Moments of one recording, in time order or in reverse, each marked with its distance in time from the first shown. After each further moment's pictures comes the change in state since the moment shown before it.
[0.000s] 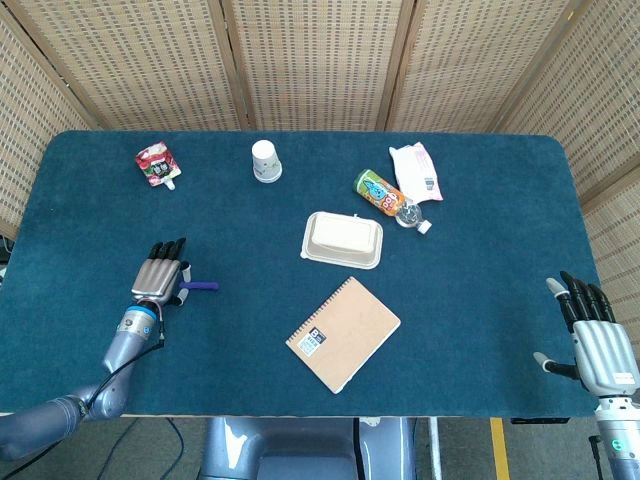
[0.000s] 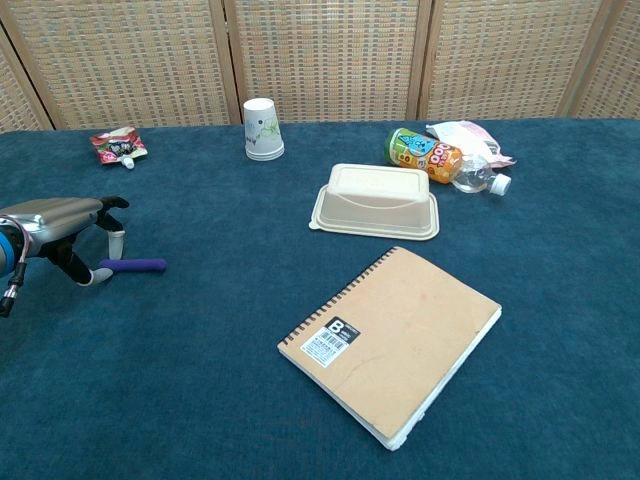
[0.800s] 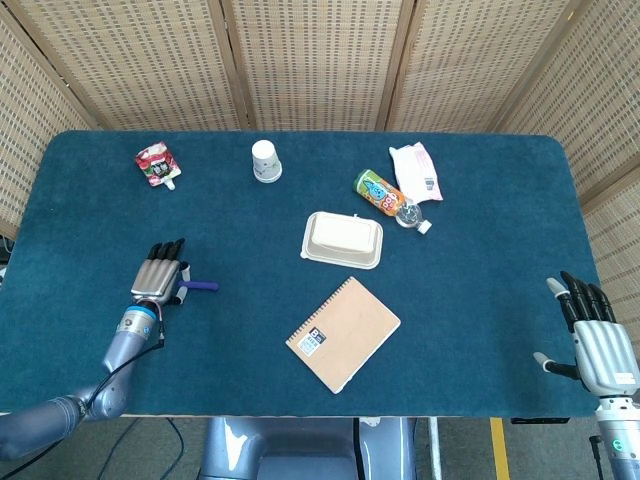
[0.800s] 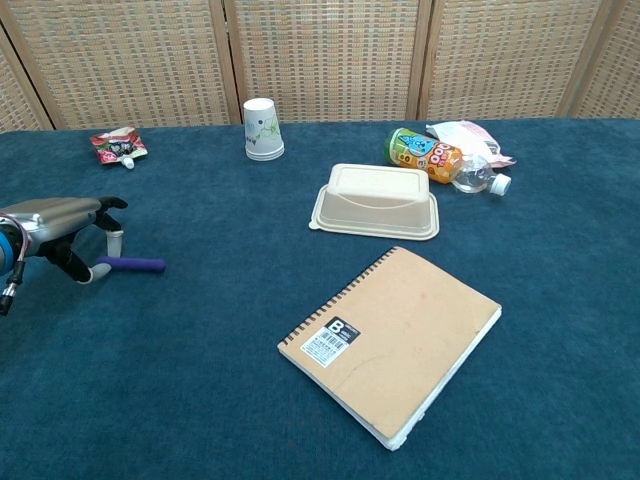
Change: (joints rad) left arm -0.003 0.012 -0.001 -0.022 -0.032 0.001 0.016; right arm 0.000 0.003 -0.001 -0.001 0.000 -0.001 0.006
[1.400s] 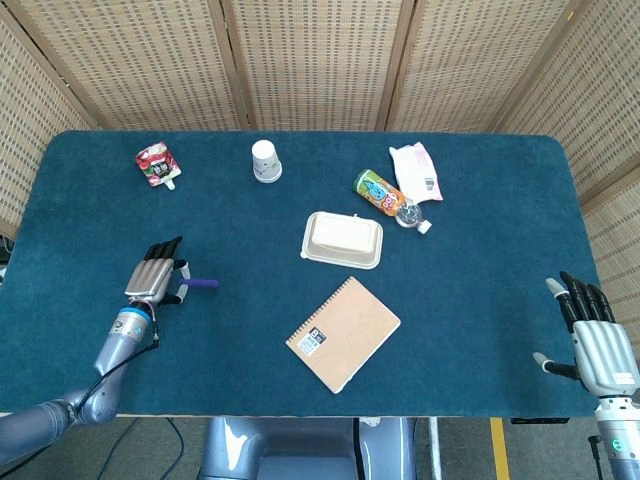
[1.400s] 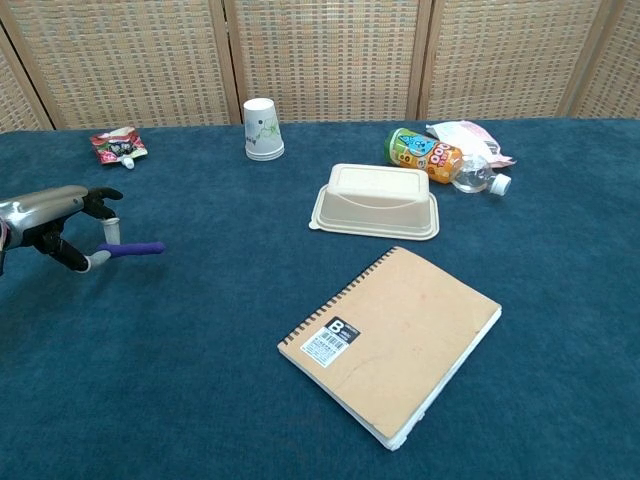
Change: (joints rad) left arm 0.040 0.066 -0.019 -0.086 0.072 -0.005 -0.236; right arm 0.001 0.000 -0.002 0.000 -0.001 -0.003 0.004
